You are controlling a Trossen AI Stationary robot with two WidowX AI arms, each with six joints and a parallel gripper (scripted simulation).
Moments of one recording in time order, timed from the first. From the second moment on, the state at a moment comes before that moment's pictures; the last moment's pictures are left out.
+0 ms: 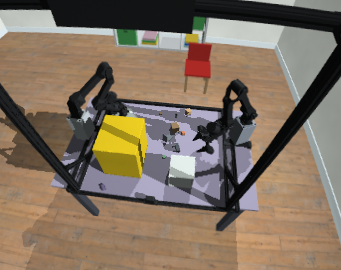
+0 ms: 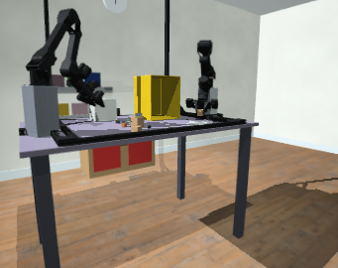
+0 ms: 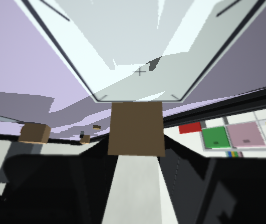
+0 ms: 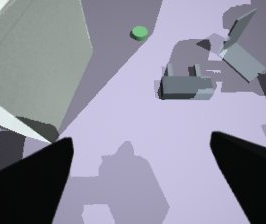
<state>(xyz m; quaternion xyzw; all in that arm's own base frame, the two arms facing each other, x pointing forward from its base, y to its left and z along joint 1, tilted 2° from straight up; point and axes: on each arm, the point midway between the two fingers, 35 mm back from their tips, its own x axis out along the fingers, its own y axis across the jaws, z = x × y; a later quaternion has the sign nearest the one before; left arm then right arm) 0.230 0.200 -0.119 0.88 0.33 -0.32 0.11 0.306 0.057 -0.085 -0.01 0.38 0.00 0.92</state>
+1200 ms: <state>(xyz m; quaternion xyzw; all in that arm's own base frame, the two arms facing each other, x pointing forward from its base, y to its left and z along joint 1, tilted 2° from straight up) 0.231 0.203 -0.162 0.88 0.33 -0.34 0.12 0.306 0.057 -0.085 -0.01 0.38 0.00 0.92</state>
